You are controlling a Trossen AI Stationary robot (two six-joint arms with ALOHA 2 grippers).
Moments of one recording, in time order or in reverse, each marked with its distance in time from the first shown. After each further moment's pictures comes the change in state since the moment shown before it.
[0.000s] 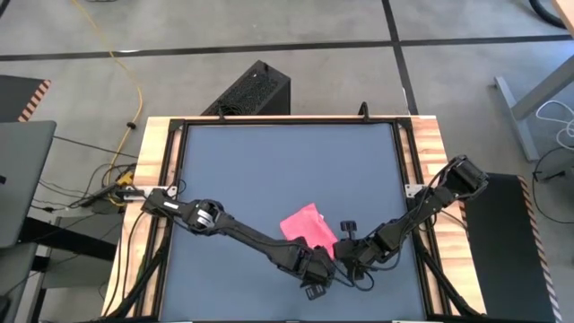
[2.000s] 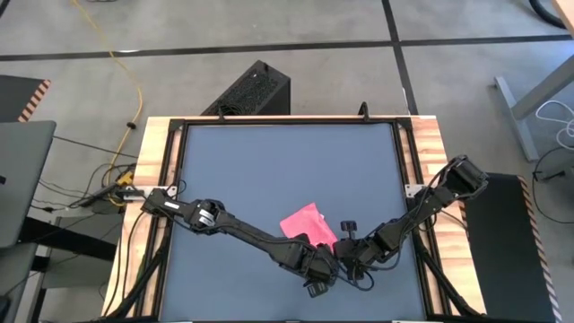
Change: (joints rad) left arm 0.010 0.009 0.081 -0.016 -0.052 0.052; right arm 0.000 0.000 -0.002 0.006 -0.004 0.010
